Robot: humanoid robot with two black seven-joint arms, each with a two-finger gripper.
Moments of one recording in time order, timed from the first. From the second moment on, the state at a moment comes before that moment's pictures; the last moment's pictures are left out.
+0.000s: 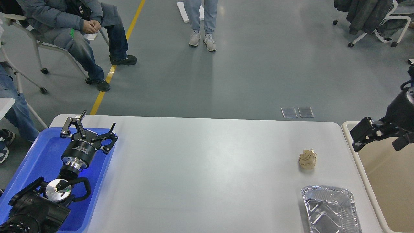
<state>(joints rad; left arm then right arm) -0.51 0.28 -1.02 -0.35 -0.22 -0.79 -0.19 2.22 -0.61 -1.33 1.38 -0.53 0.79 0.11</state>
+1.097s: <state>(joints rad) -0.51 0.28 -1.02 -0.35 -0.22 -0.79 -0.19 1.89 -1.06 -1.17 1.40 -0.89 0.66 0.12</state>
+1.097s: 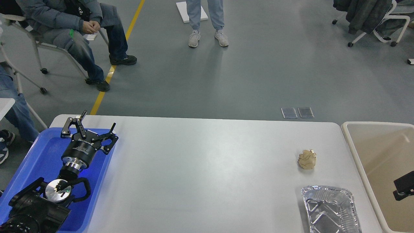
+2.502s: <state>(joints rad) -0.51 0.28 -1.02 -0.35 -0.22 -0.79 -0.19 0.99 -0.92 -0.49 1.12 -1.01 0.45 0.15</state>
